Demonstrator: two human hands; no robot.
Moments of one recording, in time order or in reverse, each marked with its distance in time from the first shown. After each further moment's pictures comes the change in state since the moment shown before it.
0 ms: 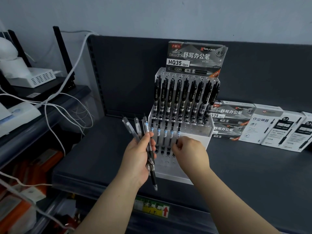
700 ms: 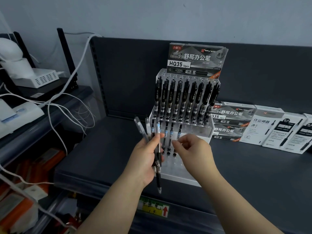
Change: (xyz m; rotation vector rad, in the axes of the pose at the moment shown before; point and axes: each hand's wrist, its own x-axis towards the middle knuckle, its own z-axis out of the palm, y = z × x) left_hand -0.004 -0.003 0.009 0.061 -0.097 -0.069; right_hand -0.018 -0.010 -0.030 0.439 -0.007 0.037
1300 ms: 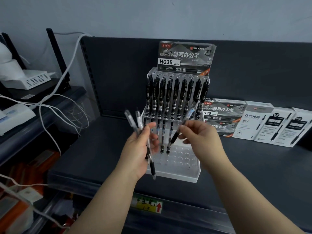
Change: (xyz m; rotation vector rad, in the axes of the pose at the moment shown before) left_hand 0.003 0.004 0.006 -0.026 -0.045 0.062; right_hand 0.009 -0.004 -0.036 0.434 0.004 0.064
